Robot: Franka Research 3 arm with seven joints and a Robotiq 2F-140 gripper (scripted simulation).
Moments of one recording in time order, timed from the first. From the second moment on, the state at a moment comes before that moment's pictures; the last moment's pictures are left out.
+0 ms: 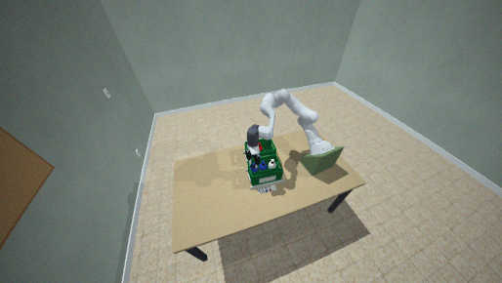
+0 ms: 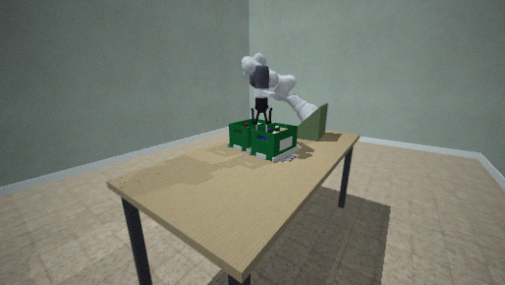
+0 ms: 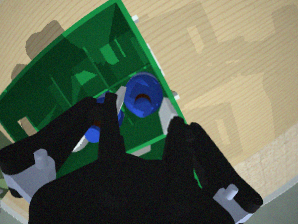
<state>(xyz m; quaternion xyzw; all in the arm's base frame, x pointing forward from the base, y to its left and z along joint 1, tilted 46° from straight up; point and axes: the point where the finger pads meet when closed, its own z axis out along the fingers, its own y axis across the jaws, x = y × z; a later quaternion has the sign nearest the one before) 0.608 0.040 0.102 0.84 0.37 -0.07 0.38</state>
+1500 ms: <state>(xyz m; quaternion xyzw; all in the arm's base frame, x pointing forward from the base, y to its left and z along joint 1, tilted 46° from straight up) 0.604 0.059 0.120 0.84 0.37 -0.07 0.38</state>
